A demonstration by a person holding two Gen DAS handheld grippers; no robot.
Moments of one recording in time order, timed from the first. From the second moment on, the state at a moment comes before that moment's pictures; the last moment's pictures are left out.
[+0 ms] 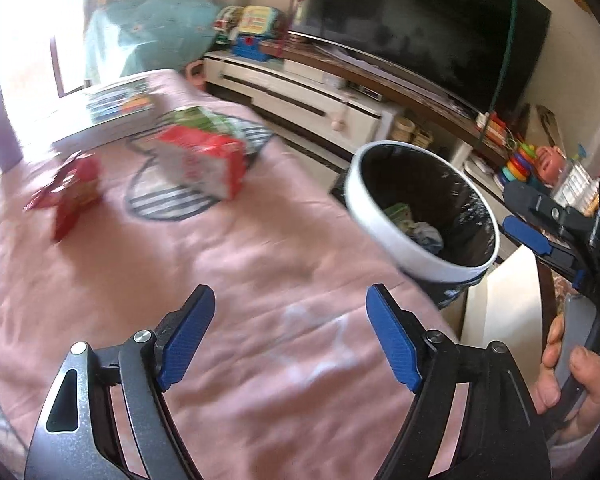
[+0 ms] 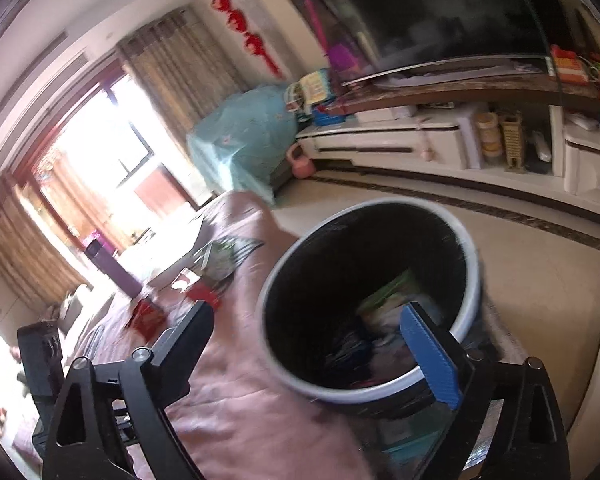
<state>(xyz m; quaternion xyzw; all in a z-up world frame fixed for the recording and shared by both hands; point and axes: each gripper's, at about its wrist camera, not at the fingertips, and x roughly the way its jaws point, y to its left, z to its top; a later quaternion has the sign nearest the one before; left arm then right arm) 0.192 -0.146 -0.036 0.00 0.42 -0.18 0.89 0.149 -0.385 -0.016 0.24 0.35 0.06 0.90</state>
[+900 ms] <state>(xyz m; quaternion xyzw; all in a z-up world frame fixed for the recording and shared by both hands) 0.169 0.002 -0.061 -0.07 0.42 -0.06 0.90 0.181 -0.232 -0.049 0.12 0.42 0.19 0.88</state>
